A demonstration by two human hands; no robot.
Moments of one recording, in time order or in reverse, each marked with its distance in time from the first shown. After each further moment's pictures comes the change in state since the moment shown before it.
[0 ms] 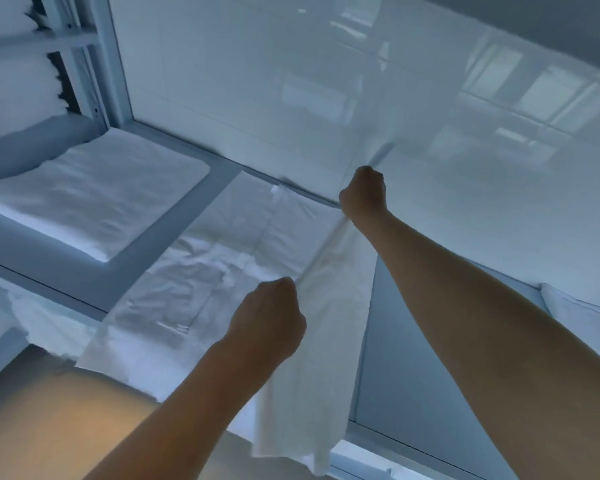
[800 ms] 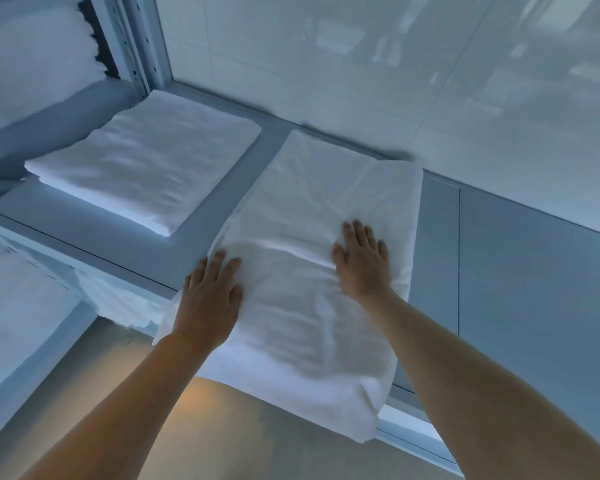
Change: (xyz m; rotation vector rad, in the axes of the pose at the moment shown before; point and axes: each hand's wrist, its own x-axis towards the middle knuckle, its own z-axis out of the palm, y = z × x) left_hand 0.053 -0.283 0.038 0.275 0.112 -0.049; right_hand -0.148 0.016 0.221 -0.143 -0.341 -0.121
